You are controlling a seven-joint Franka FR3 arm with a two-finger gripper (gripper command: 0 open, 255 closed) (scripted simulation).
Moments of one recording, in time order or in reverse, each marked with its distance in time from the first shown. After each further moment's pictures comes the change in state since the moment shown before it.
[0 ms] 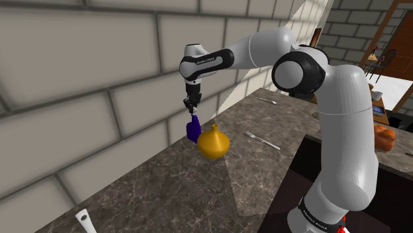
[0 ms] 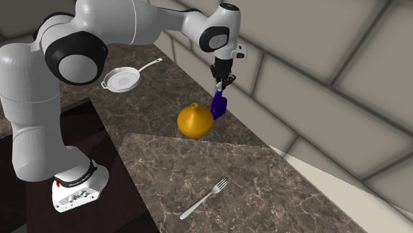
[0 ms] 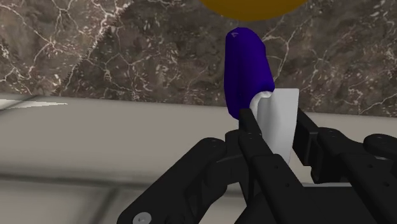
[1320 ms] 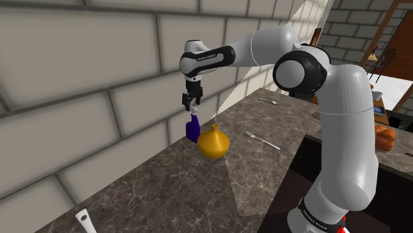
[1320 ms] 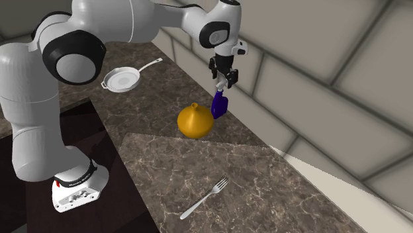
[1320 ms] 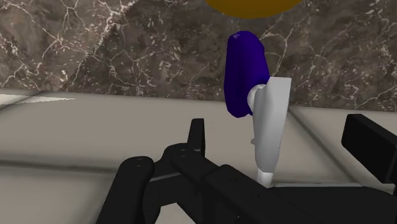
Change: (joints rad) arm 0.000 -0.011 -0.002 0.023 0.000 -0.025 -0.001
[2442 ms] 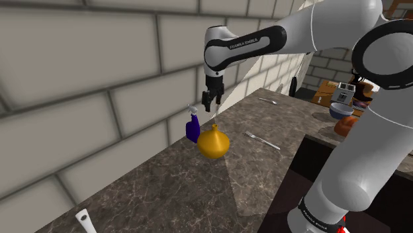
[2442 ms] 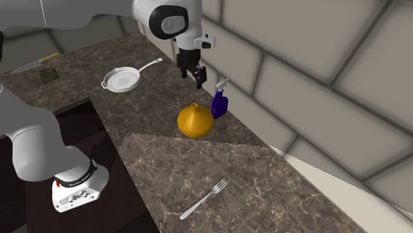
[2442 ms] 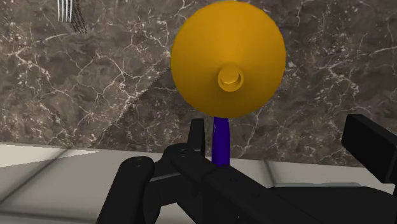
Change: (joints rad) arm 0.018 -0.506 0.005 -0.520 -0.031 -0.010 0.053
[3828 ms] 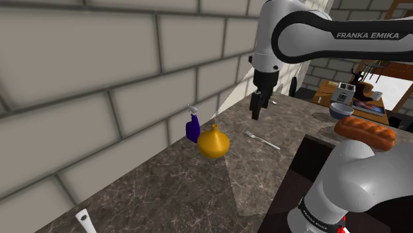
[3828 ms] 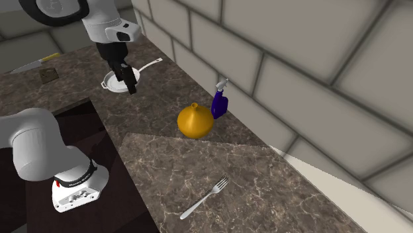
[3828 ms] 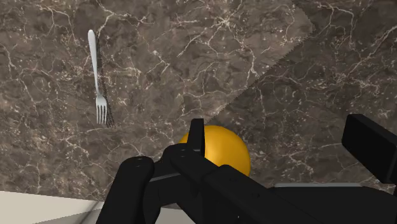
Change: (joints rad) arm 0.025 -0.736 0.049 -0.429 -0.003 -0.334 0.075
